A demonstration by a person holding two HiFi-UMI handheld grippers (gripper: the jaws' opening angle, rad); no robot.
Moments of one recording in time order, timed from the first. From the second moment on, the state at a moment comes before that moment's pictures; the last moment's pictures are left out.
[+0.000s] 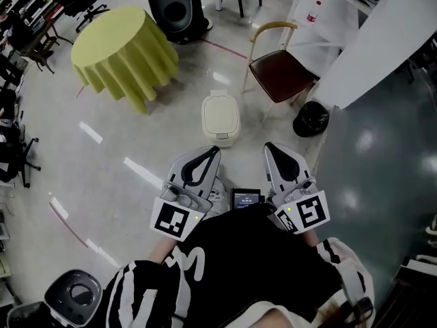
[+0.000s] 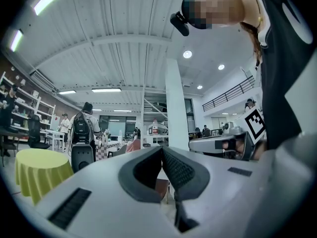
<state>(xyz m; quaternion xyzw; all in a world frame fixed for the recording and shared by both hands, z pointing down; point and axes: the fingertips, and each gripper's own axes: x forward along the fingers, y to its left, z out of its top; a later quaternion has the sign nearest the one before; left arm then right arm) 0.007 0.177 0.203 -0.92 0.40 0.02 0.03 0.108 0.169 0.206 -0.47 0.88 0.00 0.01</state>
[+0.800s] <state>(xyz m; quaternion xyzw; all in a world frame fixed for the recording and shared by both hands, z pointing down) 0.003 0.048 0.198 -0.92 0.38 0.04 0.02 0.105 0.049 0.203 -0.48 0.87 0.01 0.00</state>
